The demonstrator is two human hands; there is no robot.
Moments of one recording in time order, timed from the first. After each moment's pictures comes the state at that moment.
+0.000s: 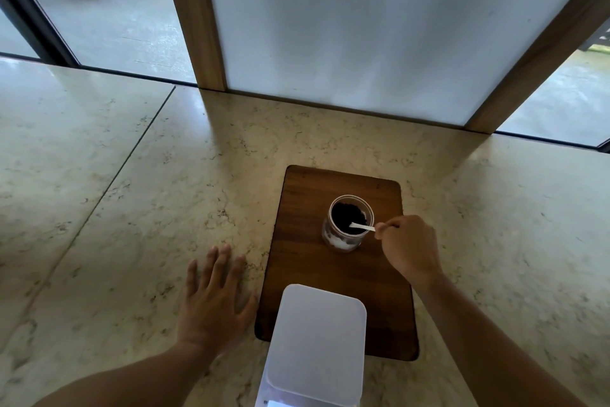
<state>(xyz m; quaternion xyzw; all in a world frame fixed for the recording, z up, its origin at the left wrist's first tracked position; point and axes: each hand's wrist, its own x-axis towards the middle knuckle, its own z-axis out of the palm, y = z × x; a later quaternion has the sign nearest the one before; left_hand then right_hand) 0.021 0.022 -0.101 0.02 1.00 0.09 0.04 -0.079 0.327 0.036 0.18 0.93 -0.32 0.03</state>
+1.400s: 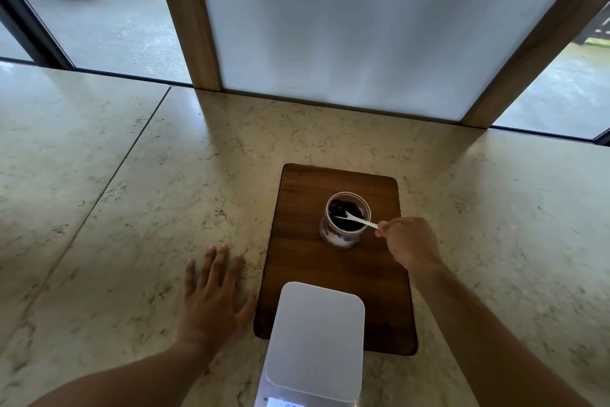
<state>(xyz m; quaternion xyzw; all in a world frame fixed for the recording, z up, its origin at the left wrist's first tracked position) 0.023 0.026 -0.088 0.02 0.99 0.10 0.04 -0.085 0.342 0.024 0.27 0.86 -0.42 0.10</state>
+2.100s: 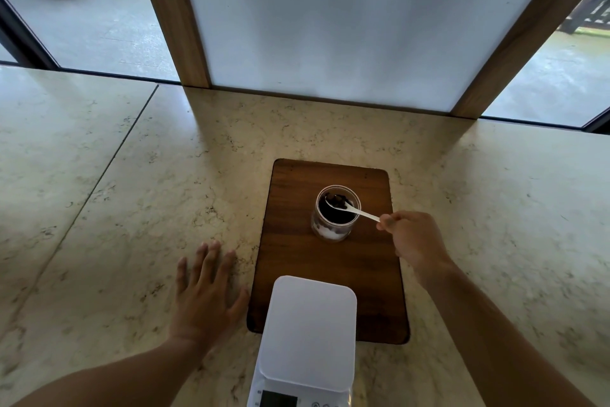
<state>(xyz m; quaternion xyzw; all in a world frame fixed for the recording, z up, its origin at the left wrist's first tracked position) 0.023 0.024 -0.093 0.02 0.99 0.10 0.03 -0.069 0.356 0.037 0.25 0.86 -0.44 0.07</state>
